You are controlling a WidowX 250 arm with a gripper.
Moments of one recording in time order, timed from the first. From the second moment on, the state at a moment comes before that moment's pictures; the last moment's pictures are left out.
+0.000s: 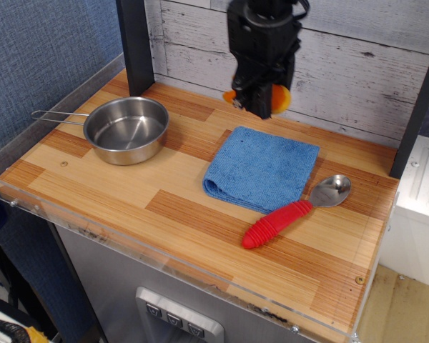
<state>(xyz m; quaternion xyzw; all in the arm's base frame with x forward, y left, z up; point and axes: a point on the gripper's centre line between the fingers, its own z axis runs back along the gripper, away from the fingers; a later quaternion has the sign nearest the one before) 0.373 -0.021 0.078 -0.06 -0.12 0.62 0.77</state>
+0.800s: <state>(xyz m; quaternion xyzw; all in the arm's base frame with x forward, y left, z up) 0.359 -0.025 0.031 -0.02 -0.08 0.60 0.79</state>
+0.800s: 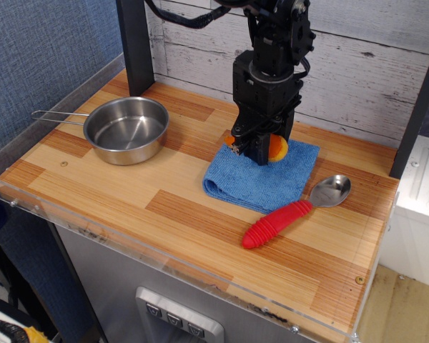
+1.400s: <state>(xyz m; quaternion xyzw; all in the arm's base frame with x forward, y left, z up) 0.352 -0.012 0.028 0.01 -0.08 0.63 0.77</state>
